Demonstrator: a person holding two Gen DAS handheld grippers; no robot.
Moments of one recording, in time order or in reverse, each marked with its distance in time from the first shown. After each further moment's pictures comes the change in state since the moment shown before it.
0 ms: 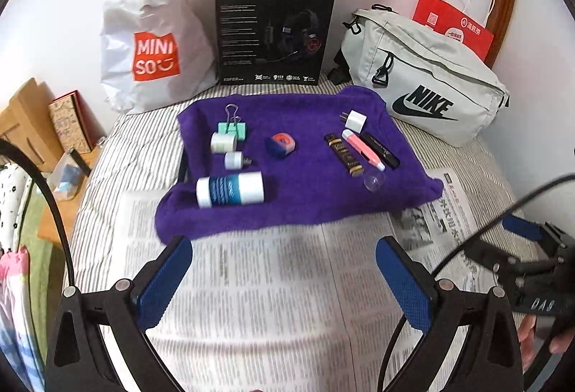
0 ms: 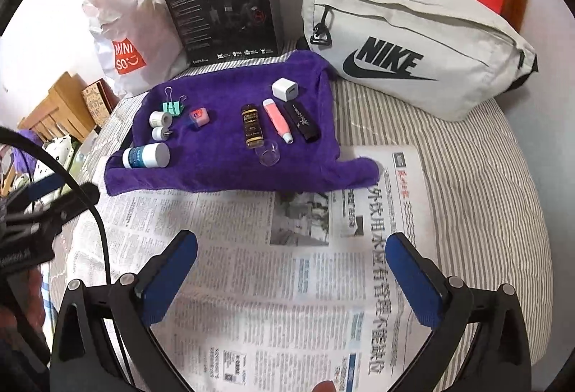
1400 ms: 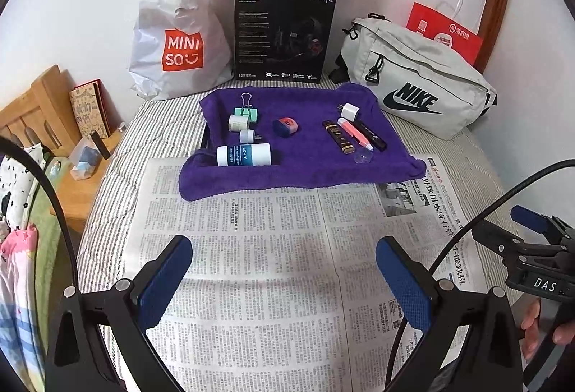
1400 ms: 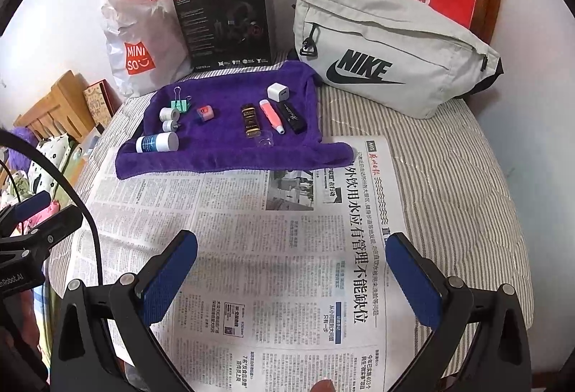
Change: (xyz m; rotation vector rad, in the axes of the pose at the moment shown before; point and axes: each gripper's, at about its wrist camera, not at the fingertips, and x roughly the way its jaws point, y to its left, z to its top) left arm -0.058 0.002 -0.043 -0.034 -0.023 0.015; right arm -0.054 0.002 -0.039 -0.017 -0.048 -0.053
